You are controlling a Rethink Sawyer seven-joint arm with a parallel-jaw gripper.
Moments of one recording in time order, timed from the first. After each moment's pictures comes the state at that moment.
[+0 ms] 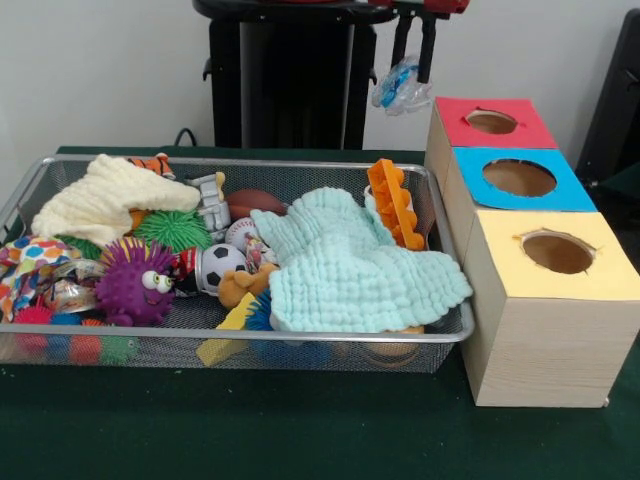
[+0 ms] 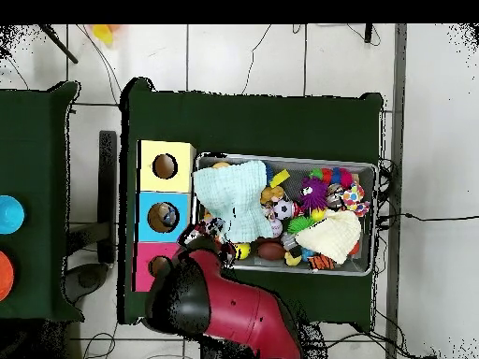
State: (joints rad) arm 0.01 -0.99 -0.18 2.07 0.19 0.21 2.06
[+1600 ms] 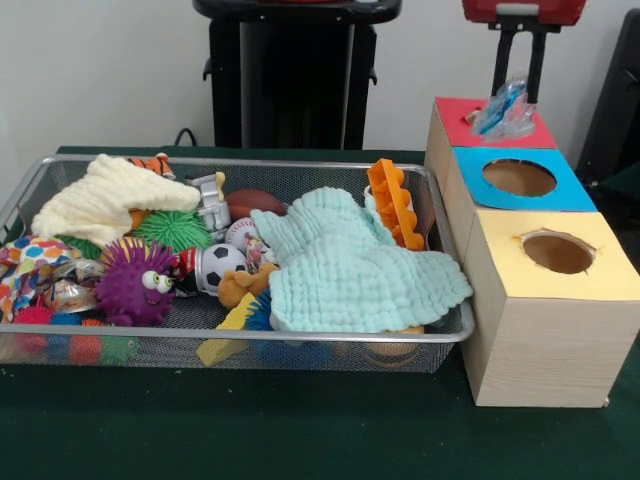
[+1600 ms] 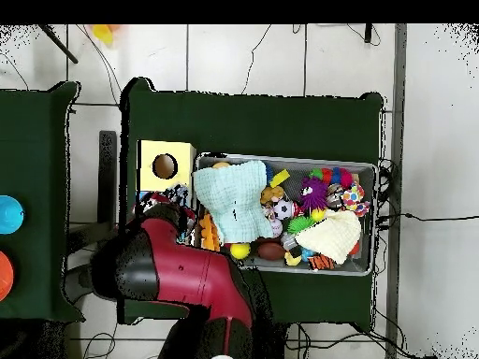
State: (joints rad) arm 0.17 -0.87 -0.21 1.87 0.26 0.21 2.06
